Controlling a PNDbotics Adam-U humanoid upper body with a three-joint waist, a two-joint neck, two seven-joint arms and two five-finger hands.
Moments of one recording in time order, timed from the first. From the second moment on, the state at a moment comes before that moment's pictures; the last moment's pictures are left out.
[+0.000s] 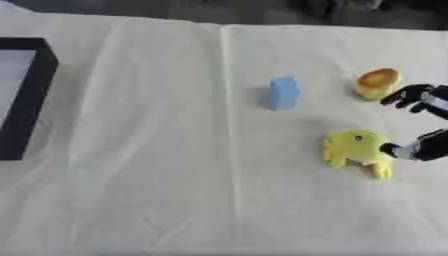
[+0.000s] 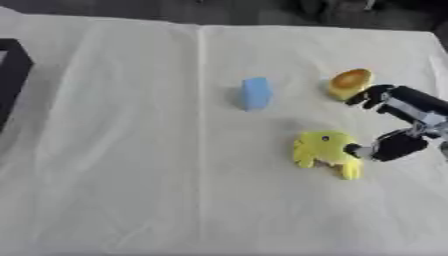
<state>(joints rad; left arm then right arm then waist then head) -0.19 0.41 -0.12 -1.98 0.31 0.13 0.58 0.22 -1.06 -0.12 -1.98 0.22 0.21 0.24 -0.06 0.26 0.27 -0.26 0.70</state>
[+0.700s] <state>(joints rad) -0.19 0.41 -0.12 -1.98 0.31 0.13 0.58 0.21 -1.07 -0.03 -1.98 0.29 0.36 0.21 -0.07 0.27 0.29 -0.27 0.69</state>
